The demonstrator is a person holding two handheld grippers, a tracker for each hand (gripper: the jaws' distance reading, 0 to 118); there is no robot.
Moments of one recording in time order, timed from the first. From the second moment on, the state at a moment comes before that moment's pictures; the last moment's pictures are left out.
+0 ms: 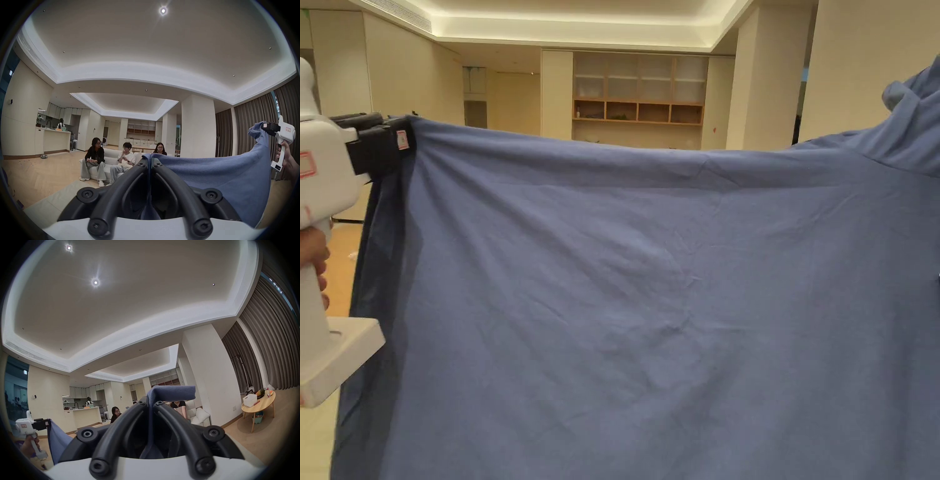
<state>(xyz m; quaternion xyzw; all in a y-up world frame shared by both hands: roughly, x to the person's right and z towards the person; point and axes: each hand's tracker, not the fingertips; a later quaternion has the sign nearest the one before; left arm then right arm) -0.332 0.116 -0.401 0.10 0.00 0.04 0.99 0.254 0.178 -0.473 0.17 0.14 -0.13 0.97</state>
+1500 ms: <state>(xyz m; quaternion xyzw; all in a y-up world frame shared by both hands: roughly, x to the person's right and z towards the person) -0.349 -0.192 -0.580 -0.15 -0.04 0.08 0.98 0.221 -0.152 -0.585 -0.05 0.10 -0.09 0.99</state>
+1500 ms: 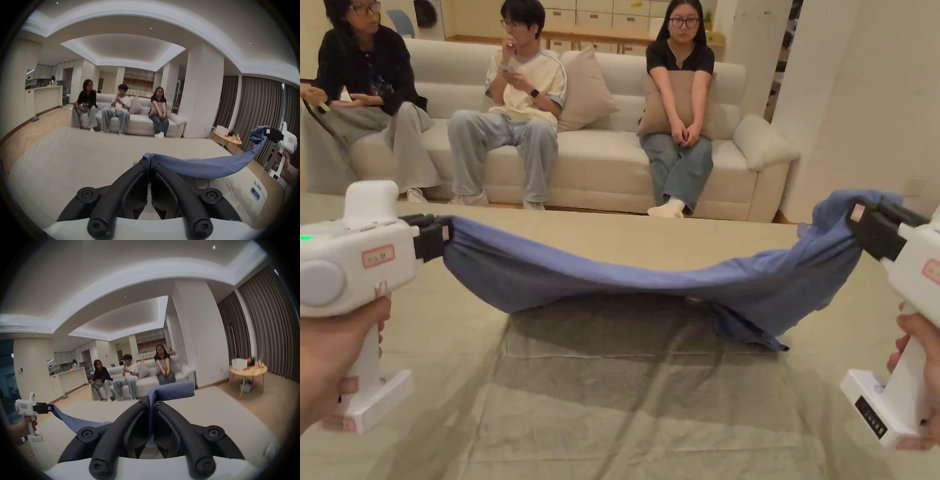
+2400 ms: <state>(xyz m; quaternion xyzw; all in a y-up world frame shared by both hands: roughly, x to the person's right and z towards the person) -0.334 -0.345 -0.270 -0.25 -0.04 0.05 0.97 0.271 -0.342 -0.315 -0.22 0.01 -0.18 0.96</state>
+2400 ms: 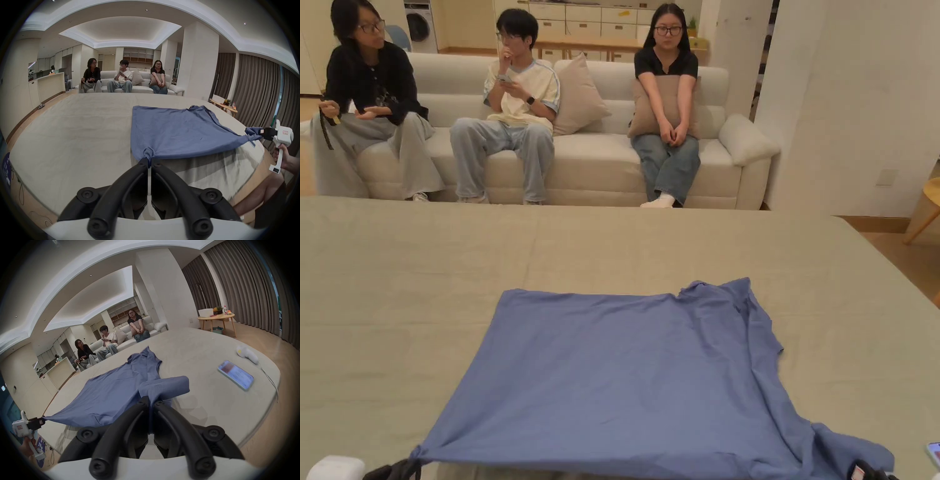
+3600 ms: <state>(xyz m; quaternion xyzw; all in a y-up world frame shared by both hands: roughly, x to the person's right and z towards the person) -0.306 -0.356 -0.254 -0.35 0.02 0.10 0.93 0.242 -0.225 -0.164 -0.06 -0.03 0.00 1.00</state>
